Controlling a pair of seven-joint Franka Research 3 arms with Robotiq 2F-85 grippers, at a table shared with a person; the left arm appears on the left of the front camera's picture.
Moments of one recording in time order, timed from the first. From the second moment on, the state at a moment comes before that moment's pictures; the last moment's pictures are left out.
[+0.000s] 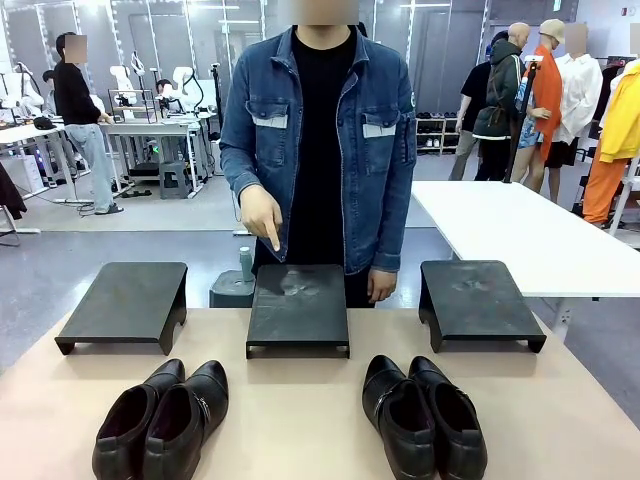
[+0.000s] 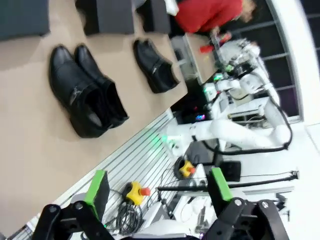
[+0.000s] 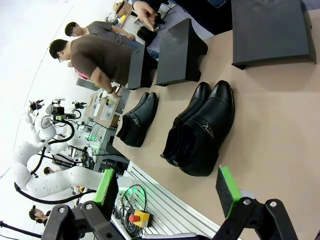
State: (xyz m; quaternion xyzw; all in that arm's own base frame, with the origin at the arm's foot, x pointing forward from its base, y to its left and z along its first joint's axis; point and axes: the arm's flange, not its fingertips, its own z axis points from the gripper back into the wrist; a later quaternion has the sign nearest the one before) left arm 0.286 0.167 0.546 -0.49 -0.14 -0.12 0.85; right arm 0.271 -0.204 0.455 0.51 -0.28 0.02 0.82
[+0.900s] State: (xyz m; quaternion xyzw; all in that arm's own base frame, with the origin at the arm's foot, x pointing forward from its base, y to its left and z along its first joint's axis) left arm 0.307 -0.105 0.557 -0.19 -0.05 -0.17 0.97; right arm 0.271 -0.205 0.455 0.51 -0.28 0.02 0.82
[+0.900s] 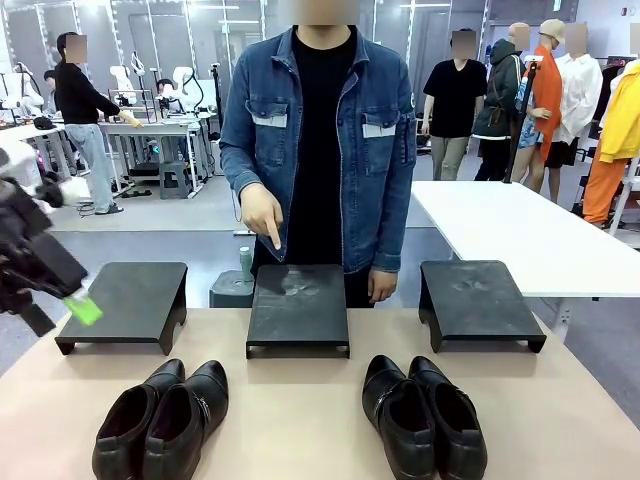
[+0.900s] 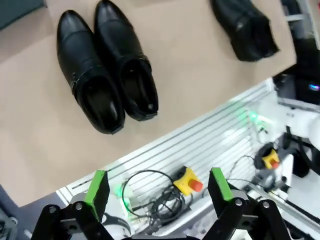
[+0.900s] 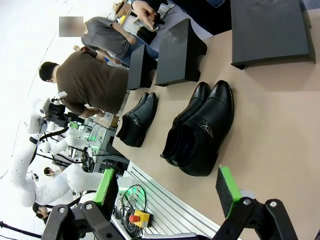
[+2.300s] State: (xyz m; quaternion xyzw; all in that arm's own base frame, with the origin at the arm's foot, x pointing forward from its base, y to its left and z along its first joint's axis) left arm 0.324 -0.176 0.458 -0.05 -0.10 -0.06 0.99; right arm 0.271 -0.205 0.455 0.51 -0.28 0.02 0.82
